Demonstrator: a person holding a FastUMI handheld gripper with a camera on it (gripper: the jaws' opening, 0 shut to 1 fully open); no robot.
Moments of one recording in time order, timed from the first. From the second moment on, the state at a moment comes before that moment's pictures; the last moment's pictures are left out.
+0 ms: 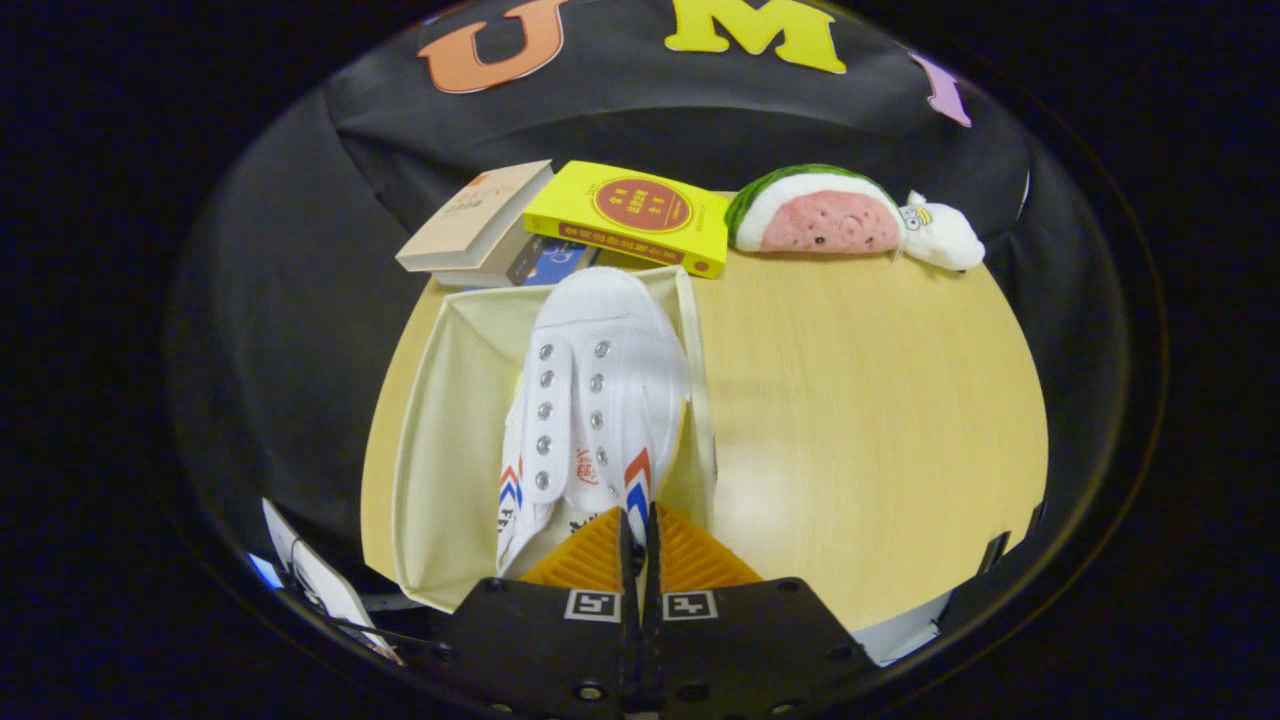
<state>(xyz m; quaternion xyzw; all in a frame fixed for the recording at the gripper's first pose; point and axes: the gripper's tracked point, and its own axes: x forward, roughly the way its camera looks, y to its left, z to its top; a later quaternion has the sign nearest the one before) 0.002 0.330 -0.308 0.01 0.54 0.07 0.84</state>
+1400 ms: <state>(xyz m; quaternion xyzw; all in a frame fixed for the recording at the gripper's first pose) -0.026 0.205 -0.124 -0.02 0.29 -0.01 0.96</state>
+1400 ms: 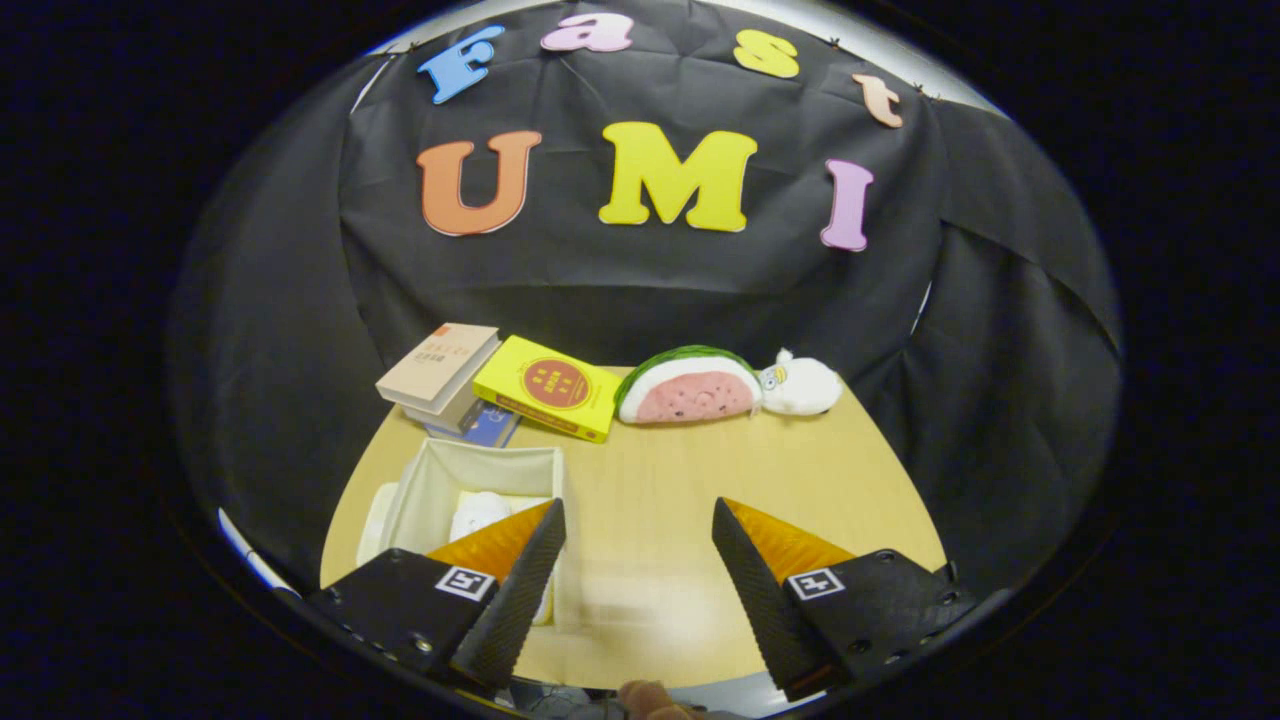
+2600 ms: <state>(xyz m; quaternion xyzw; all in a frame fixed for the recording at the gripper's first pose) -0.089 0.037 0.010 0.00 0.01 0.04 1.00</state>
